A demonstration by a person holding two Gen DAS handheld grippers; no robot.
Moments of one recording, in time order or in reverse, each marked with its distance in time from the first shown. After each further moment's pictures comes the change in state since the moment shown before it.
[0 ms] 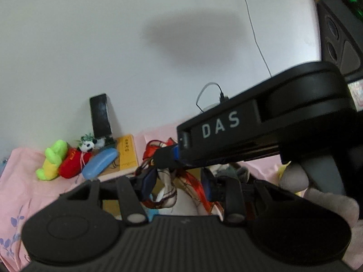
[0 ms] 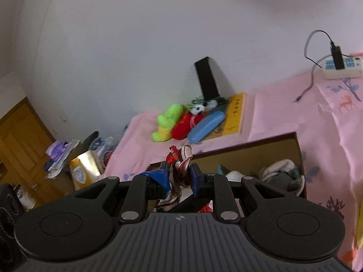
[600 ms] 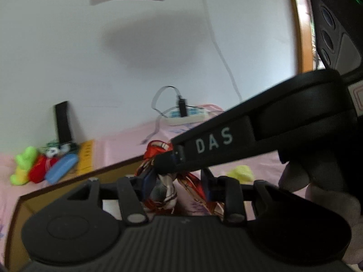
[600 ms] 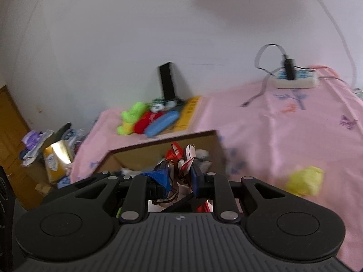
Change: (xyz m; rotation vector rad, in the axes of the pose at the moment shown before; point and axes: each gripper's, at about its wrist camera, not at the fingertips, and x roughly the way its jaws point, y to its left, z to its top) left arm -0.003 -0.084 0.017 0.017 -0.016 -0.083; right arm -0.074 -0.036 0.007 -0.078 0.009 -0.095
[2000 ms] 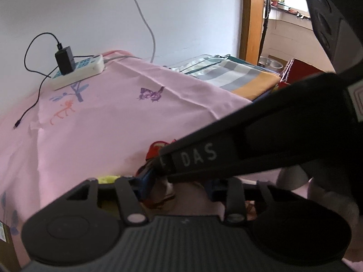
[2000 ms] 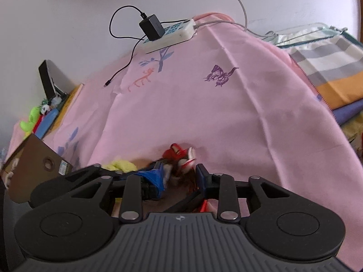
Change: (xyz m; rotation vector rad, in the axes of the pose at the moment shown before) left arm 0.222 -0.158 -0.013 0.110 0.265 -0.355; right arm -0.004 -0.251 -0.019 0.250 0.136 -0.350
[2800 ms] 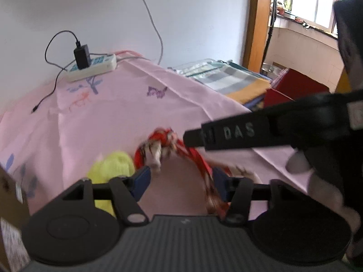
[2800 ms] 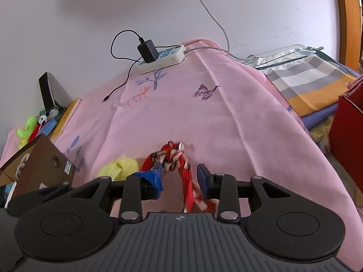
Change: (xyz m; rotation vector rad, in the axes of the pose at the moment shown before) left arm -0.055 -0.007 -0.011 -0.072 -0.015 0.014; right arm -0.048 0.012 -0.024 -0.007 -0.132 -0.082
